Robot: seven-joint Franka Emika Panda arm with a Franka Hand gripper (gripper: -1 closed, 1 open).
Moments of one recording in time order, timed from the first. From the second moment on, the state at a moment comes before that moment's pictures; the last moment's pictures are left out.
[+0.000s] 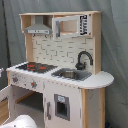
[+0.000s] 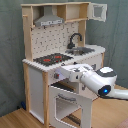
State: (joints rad) arm -0.66 -1.47 1.42 -1.98 -0.35 2.50 -0.58
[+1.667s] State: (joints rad) arm -0.51 -1.47 1.34 -1.87 -0.36 2.37 -0.43
